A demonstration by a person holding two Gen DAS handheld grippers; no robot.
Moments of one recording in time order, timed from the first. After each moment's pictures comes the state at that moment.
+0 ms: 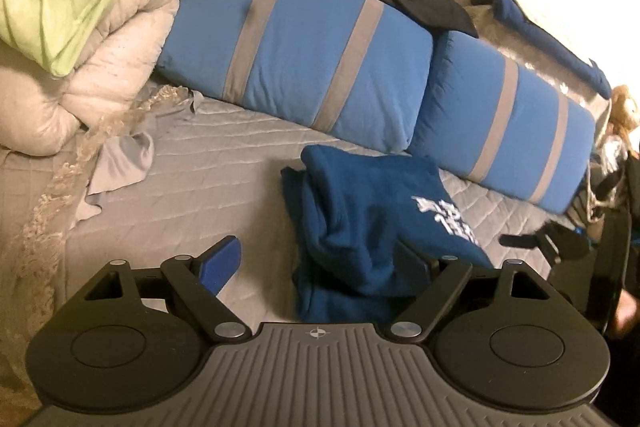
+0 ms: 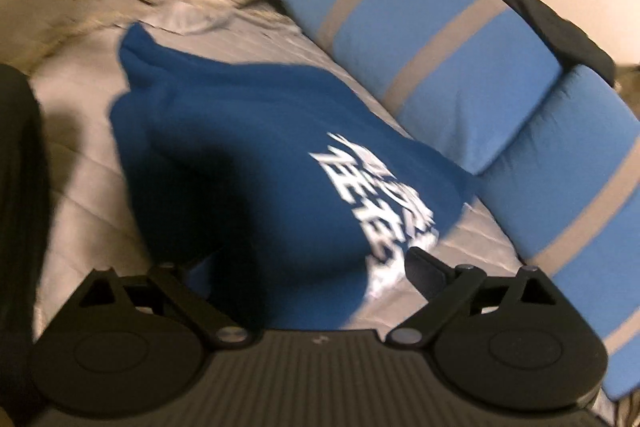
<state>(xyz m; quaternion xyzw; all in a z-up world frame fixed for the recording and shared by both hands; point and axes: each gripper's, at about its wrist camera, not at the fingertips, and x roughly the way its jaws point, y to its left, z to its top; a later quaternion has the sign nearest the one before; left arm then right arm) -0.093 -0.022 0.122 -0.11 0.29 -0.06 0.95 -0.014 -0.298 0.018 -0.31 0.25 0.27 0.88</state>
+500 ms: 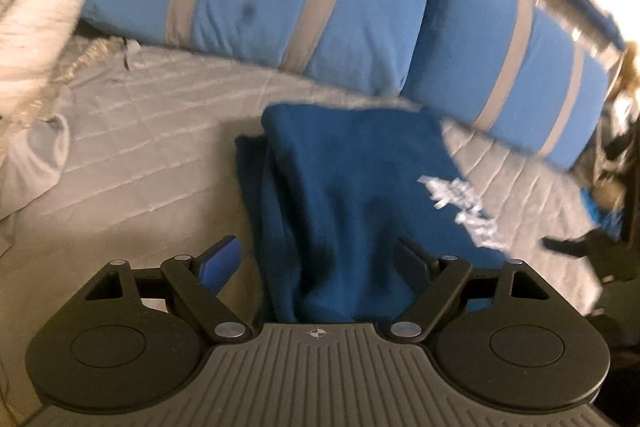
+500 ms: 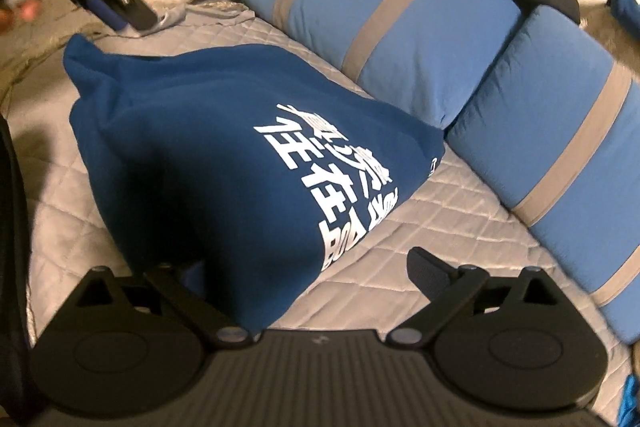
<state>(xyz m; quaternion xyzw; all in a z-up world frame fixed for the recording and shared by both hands) 0.033 -0.063 0.088 -0.07 0.41 -0.11 0.90 -0.001 -0.331 0.022 -0.24 0.30 0.24 0.89</state>
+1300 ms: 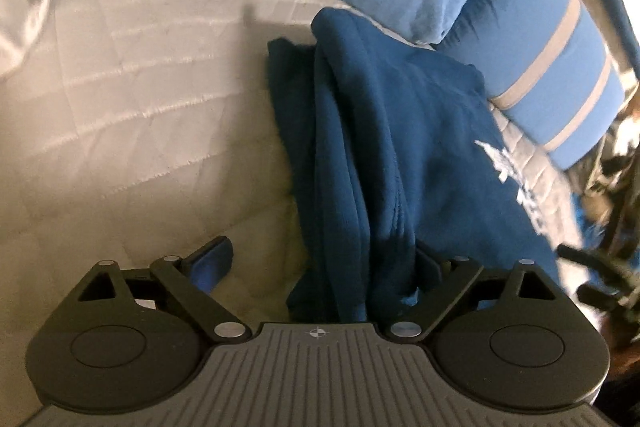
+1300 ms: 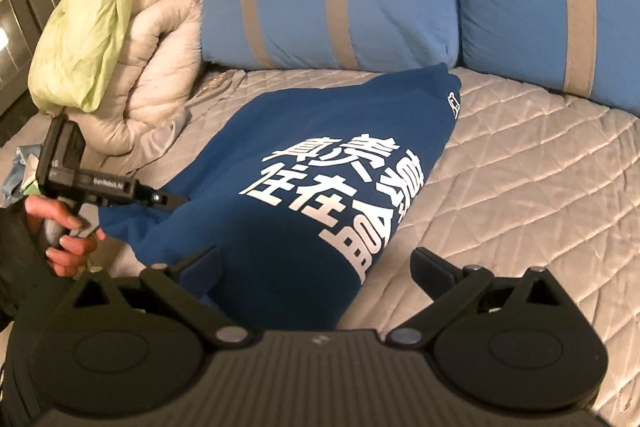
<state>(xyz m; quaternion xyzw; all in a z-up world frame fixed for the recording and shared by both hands) 0.060 -0.011 0.026 -0.21 0.49 -0.15 0.83 0.037 -0.394 0.033 0.06 0.38 0.31 0.87</state>
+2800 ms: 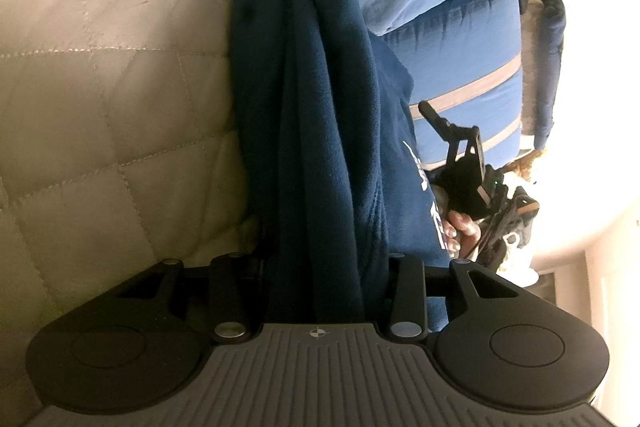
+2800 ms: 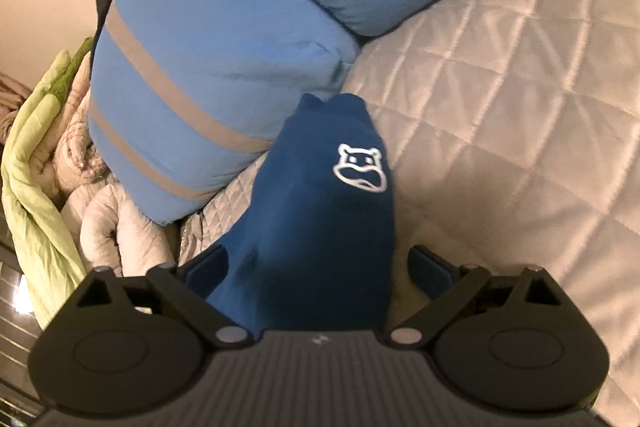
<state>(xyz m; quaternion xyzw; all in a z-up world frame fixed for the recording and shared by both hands) 0.066 0.003 -0.035 -0.41 0.48 -0.29 0.72 0.240 -0.421 -0.070 0.41 0.41 0.25 0.78</state>
